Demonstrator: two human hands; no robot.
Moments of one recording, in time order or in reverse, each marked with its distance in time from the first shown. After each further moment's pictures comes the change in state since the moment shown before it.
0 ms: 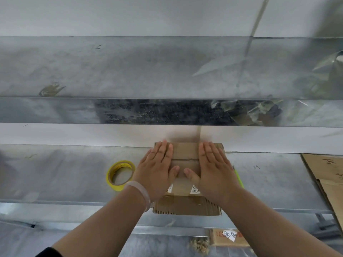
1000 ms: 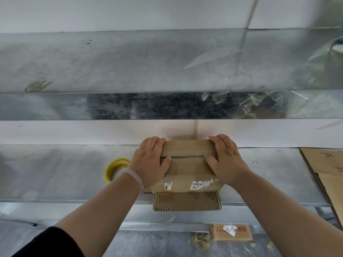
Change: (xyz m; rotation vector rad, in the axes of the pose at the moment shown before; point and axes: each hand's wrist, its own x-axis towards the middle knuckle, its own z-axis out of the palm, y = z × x) left_hand 0.014 -0.016 -0.005 -0.175 0.117 -0.052; right_hand 0.008 0.043 -0.013 0.451 0.064 0.095
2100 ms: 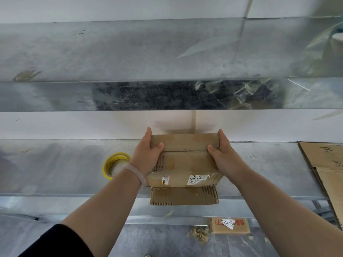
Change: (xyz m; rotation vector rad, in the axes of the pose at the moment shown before) left_hand 0.006 0.009 0.005 -0.840 0.019 -0.454; right_hand -0.001 0.007 0.008 0.682 -0.082 0.252
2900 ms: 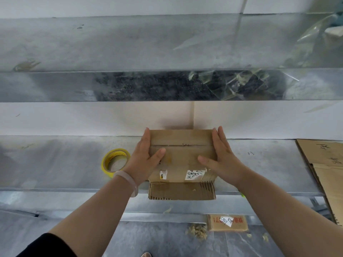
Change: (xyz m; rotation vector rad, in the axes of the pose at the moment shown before) left_hand -0.020 -0.024 -0.006 0.204 -0.105 0.138; right_hand -0.013 0.020 -0.011 -0.369 -0.152 -0.163
